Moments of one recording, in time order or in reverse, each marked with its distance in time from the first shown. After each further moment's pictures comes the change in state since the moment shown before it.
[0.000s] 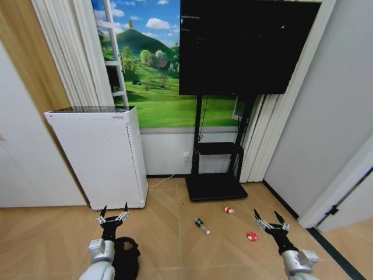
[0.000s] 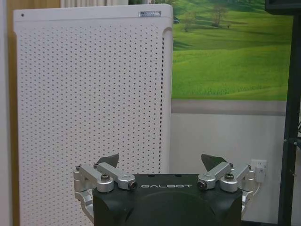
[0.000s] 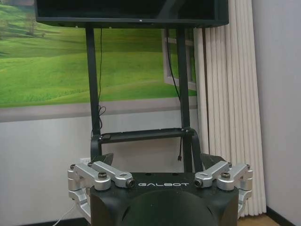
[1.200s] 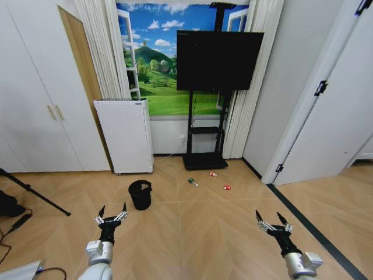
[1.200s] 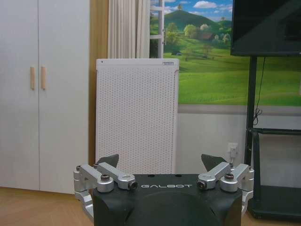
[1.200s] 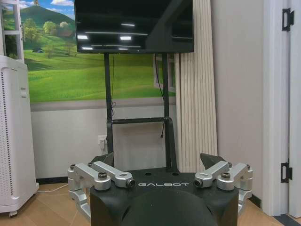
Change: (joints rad) left arm 0.014 -0.001 -0.008 -0.025 -0.005 -0.005 -0.002; right arm -0.025 0.001 0.027 0.027 -0.012 -0.034 -0.021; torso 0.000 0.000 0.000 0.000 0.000
